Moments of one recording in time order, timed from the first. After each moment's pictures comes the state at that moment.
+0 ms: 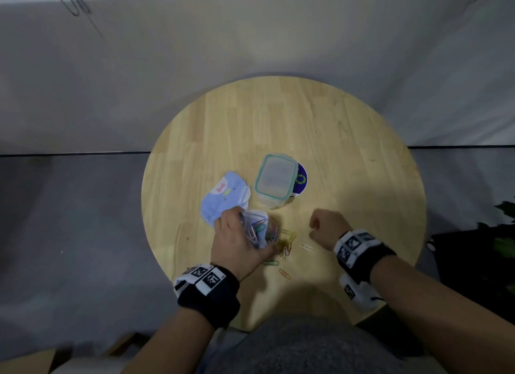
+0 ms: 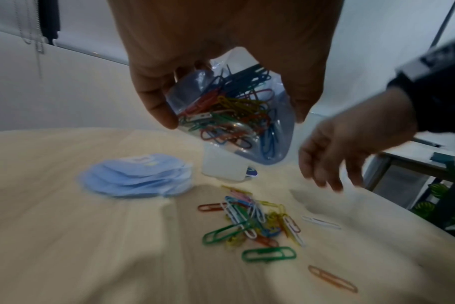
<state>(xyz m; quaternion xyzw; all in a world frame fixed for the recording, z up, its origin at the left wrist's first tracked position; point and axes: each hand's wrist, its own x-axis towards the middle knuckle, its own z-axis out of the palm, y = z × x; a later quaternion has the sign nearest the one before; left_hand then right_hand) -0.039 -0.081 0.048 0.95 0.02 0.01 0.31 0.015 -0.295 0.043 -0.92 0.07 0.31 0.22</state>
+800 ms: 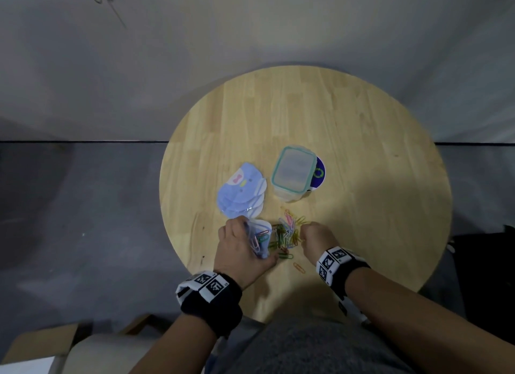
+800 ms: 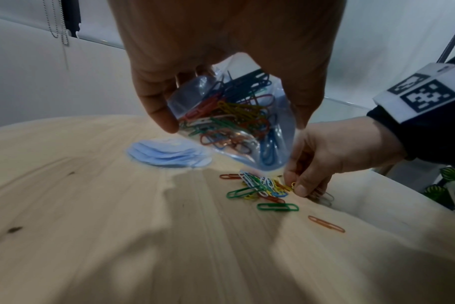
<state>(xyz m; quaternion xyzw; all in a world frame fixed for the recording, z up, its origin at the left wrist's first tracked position) -0.068 -0.055 0.027 0.97 0.02 -0.03 0.23 -0.017 -0.244 -0.004 -0.95 -0.05 0.28 0.15</state>
